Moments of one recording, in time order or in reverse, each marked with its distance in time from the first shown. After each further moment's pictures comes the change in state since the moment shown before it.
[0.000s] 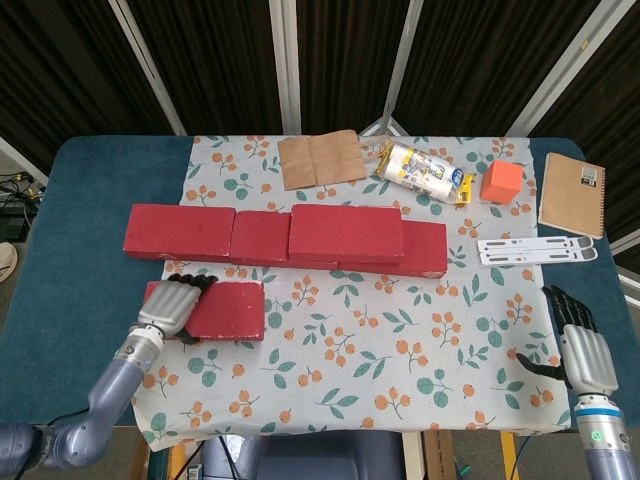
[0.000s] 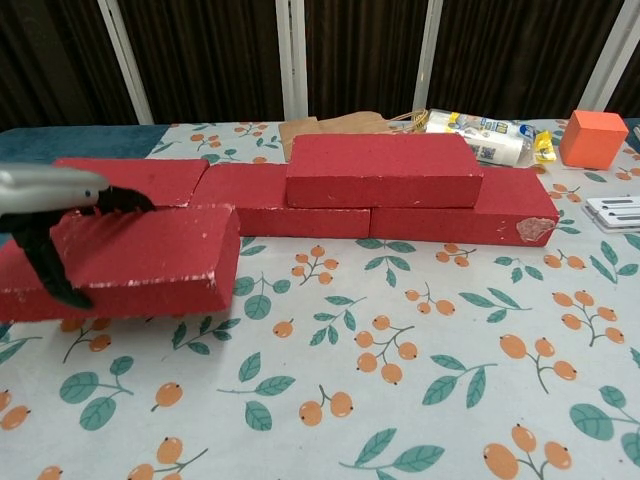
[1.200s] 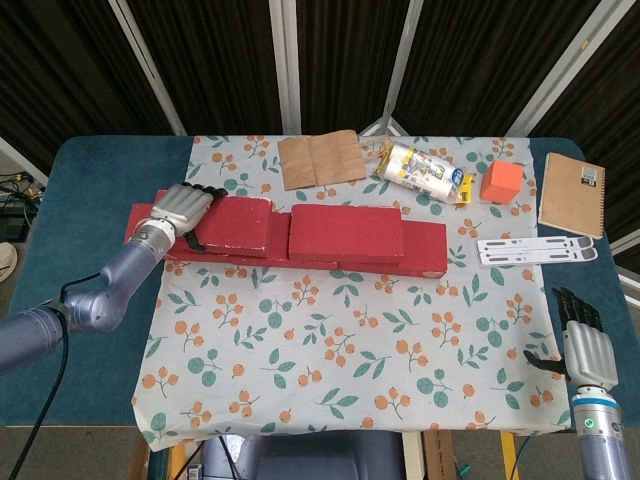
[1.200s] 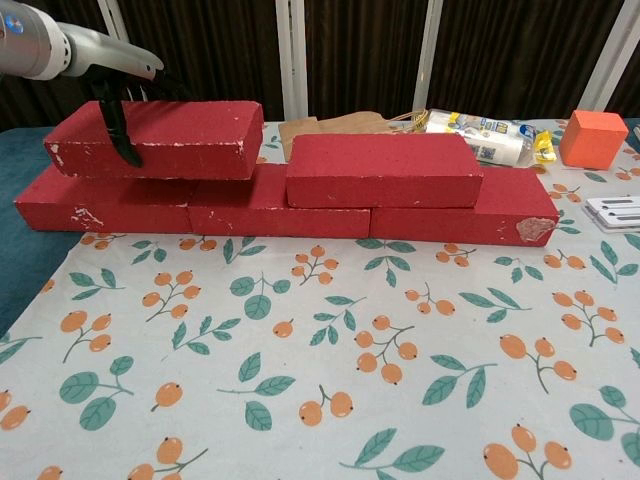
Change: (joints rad) left arm -0.385 0.000 -0.025 0.634 -0.085 -0.553 -0.257; right arm 0.022 -0.052 0.047 0.030 0.168 -0.060 -0.152
